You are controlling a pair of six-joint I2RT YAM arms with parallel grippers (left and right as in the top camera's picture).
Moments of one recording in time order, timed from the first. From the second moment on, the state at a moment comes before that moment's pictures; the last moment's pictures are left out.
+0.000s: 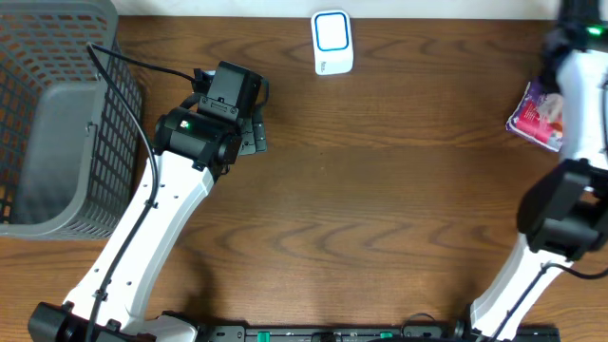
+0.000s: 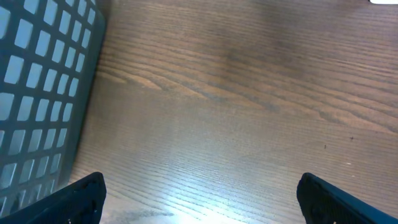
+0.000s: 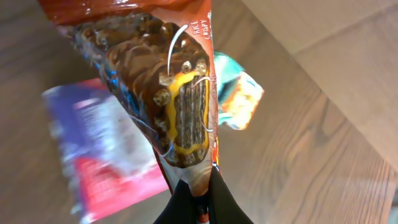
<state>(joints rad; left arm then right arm) -0.38 1.49 1.43 -1.06 -0.34 -0.46 -0.31 2.15 2.08 -1.08 0.60 0.36</state>
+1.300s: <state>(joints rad) -0.38 1.49 1.43 -1.06 -0.34 -0.46 -0.30 1.53 1.87 -1.33 0.05 0.42</state>
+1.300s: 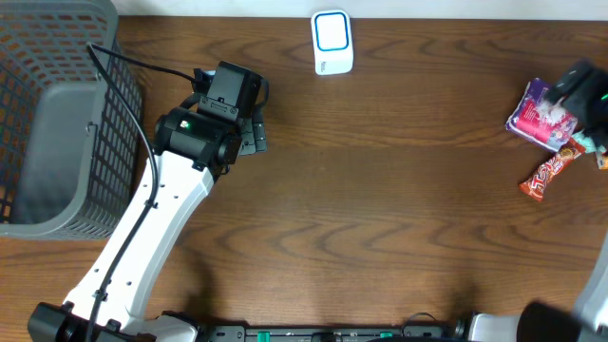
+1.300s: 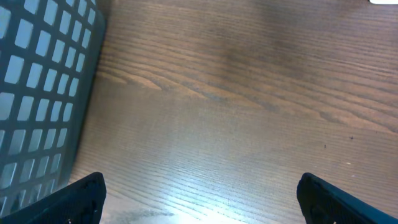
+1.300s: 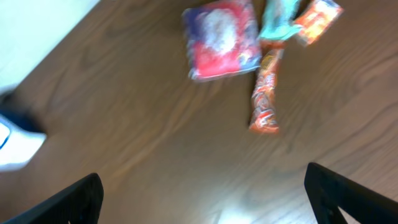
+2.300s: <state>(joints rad) -0.38 1.49 1.43 -1.06 -0.34 -0.46 0.10 0.98 1.25 -1.34 0.01 0.42</state>
